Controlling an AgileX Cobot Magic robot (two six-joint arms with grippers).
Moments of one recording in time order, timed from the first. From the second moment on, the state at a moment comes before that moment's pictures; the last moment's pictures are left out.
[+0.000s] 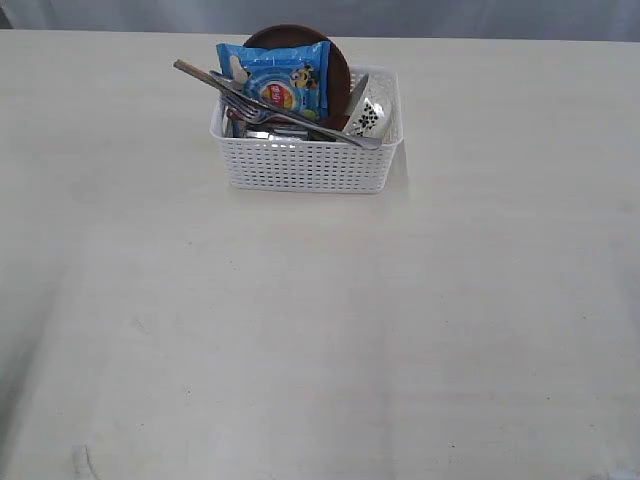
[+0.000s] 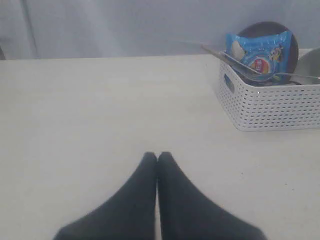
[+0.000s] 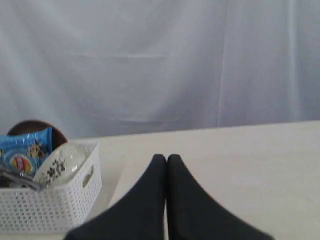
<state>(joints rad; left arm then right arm) -0.19 0.00 0.00 0.04 0.36 -0.08 0.05 0.01 0.00 0.14 0.08 0.00</state>
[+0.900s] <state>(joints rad) -0.19 0.00 0.00 0.04 0.36 -0.08 0.06 0.44 -0.63 0.16 0.24 -0.11</state>
